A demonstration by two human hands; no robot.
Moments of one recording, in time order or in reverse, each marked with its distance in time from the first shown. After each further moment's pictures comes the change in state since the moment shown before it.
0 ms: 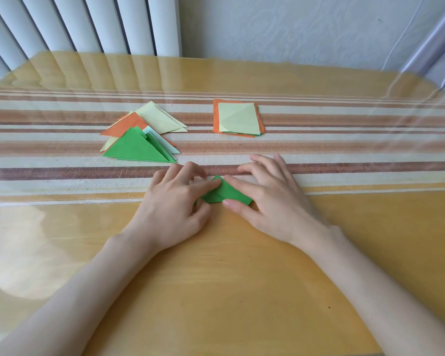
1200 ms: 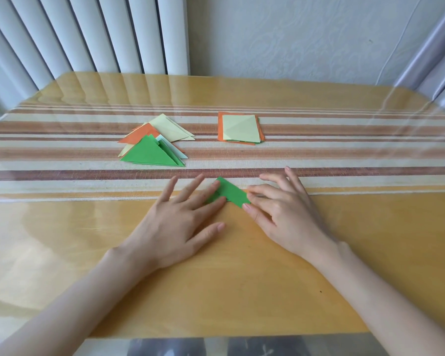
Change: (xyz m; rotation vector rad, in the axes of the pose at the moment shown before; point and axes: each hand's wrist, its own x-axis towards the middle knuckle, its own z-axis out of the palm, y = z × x) left_hand -0.036 0.004 -0.008 0.136 -0.147 0.171; right_hand -0.030 -0.001 0.003 -0.039 0.329 -0.046
